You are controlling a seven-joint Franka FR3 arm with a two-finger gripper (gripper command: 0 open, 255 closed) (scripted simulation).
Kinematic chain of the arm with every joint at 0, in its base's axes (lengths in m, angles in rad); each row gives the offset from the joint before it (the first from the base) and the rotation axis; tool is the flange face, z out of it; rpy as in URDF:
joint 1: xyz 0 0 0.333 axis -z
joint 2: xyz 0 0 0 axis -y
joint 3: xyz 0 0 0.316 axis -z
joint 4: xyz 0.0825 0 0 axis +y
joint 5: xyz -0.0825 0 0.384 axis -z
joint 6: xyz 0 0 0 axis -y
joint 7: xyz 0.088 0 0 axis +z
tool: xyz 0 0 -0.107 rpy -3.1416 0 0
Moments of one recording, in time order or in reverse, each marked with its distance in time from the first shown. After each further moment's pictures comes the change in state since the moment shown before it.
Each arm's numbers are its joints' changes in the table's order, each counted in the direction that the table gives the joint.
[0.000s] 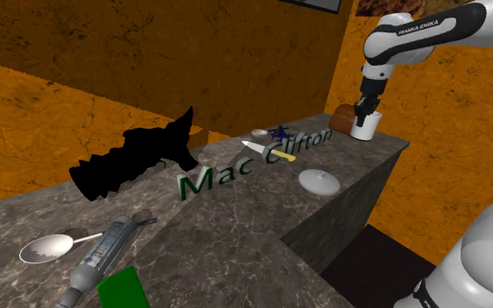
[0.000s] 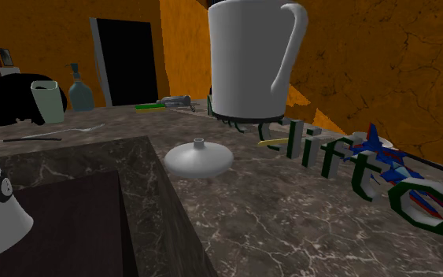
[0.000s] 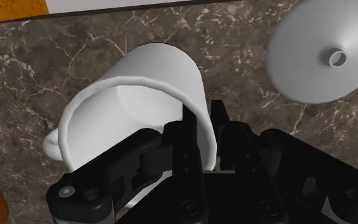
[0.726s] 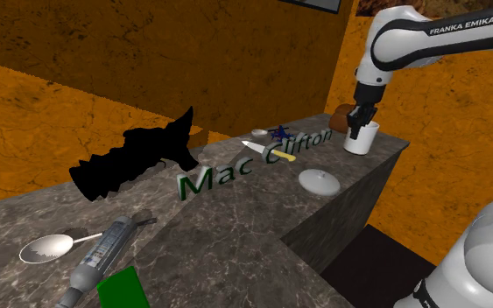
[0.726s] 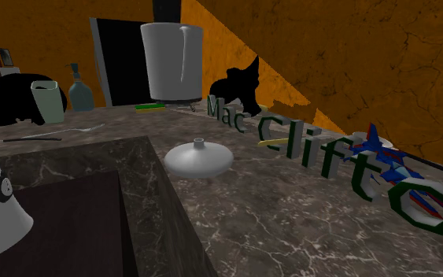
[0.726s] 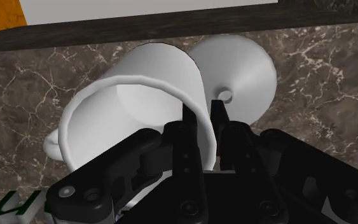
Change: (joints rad) arm -0.052 0.308 -0.191 0.287 0.032 -0.044 -0.267
